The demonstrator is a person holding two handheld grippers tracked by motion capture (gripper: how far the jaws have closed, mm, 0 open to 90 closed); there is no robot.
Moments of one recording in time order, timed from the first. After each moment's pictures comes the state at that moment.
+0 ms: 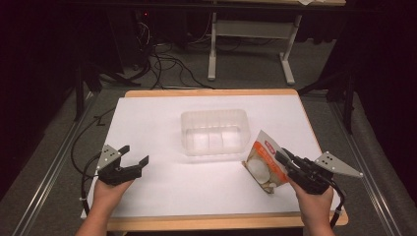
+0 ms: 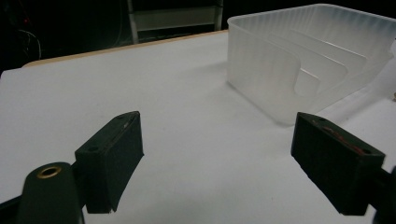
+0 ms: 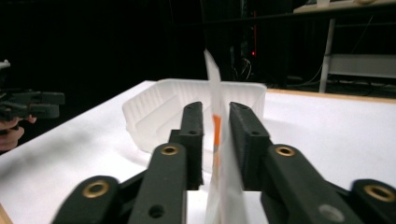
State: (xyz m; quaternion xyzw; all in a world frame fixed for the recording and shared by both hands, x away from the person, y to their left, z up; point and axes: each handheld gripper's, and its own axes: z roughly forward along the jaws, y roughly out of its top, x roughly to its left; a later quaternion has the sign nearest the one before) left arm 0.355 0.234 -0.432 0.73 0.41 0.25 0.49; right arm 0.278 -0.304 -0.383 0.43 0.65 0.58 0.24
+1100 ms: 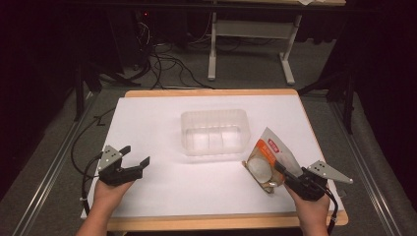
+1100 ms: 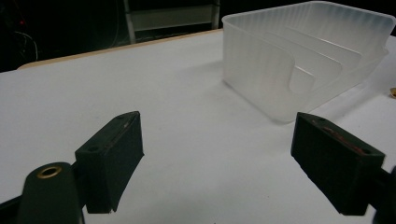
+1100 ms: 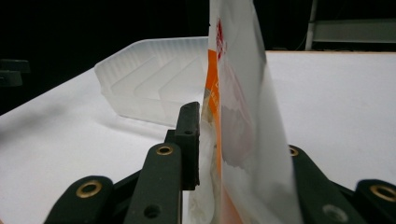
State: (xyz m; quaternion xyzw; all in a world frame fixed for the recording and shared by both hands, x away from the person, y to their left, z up) left arm 0.353 0.231 -0.432 0.73 0.40 0.24 0.49; right arm 0.275 -0.307 -0.417 0.47 0.66 0.53 0.24
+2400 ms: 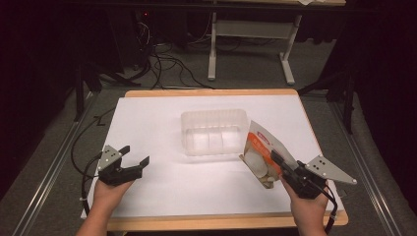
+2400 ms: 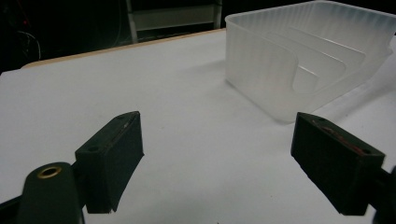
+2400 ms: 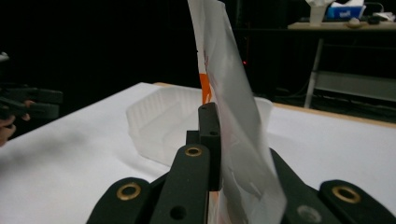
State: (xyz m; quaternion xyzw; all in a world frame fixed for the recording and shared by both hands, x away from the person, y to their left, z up) left arm 0.354 0.232 -0.433 0.73 0.41 0.25 0.49; right arm 0.265 -0.272 -0.362 0.40 0.66 0.57 0.29
